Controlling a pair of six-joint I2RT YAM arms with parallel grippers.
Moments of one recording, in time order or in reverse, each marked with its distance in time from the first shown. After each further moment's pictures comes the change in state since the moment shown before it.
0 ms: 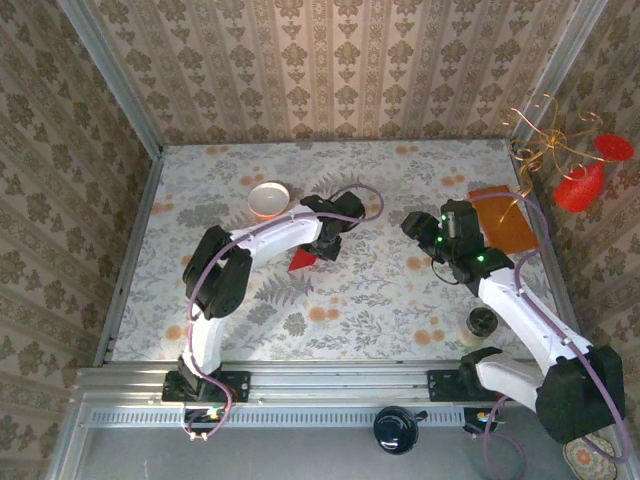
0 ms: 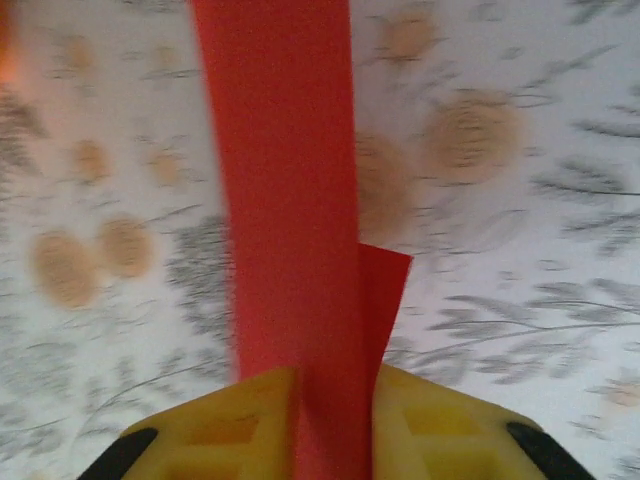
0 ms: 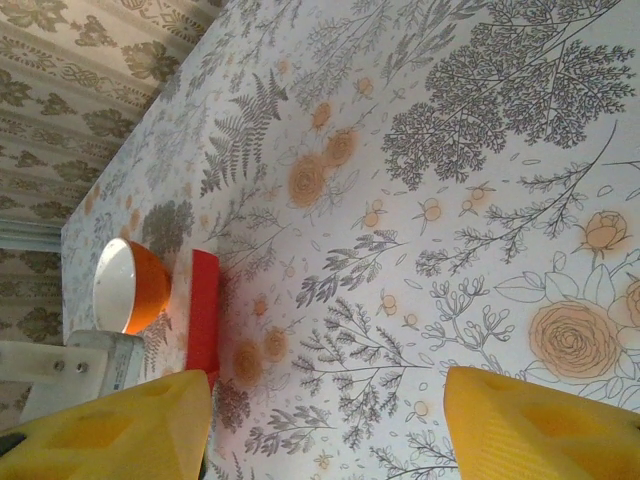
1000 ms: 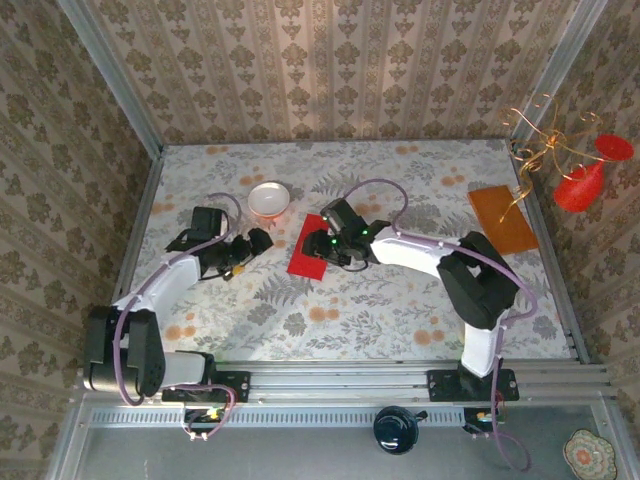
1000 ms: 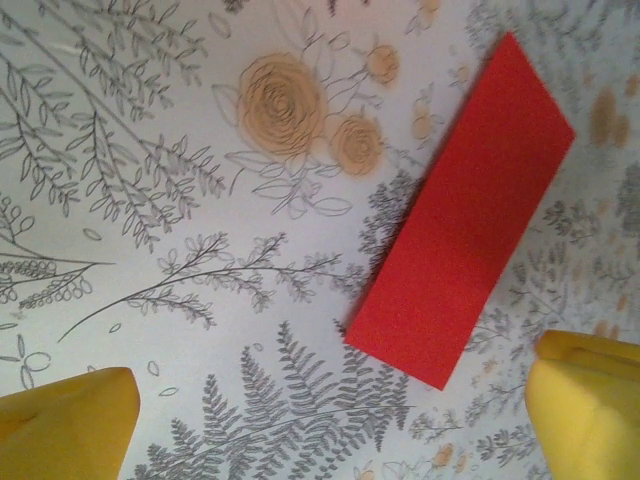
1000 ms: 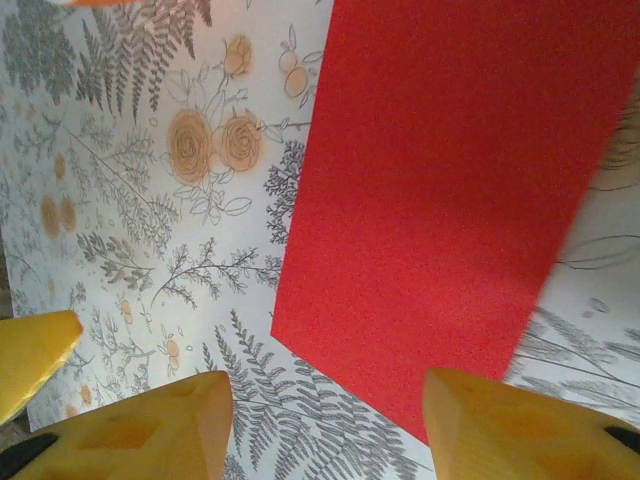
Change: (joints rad) left arm 0.666 -0.715 -0.838 0.530 0.676 -0.250; right arm 0.456 0.792 0.490 0.060 -0.138 0.008
